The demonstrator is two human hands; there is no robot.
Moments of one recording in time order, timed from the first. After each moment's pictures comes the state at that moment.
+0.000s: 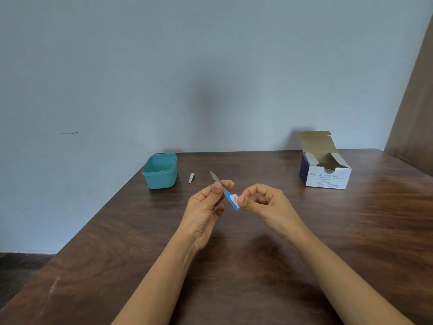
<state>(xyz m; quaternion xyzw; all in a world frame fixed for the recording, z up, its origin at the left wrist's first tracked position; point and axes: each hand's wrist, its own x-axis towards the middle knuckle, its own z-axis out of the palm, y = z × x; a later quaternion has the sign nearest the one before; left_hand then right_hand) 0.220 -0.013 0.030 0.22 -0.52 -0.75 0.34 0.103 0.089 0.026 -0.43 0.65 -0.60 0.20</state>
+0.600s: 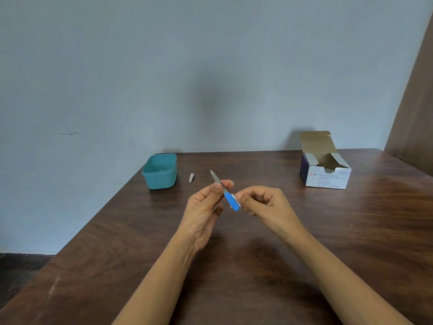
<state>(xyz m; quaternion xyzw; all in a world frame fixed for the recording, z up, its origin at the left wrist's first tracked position) 0.220 -0.014 0.030 0.21 -0.54 -0.74 0.34 0.108 0.091 0.031 -0.48 0.61 -0.61 0.17</state>
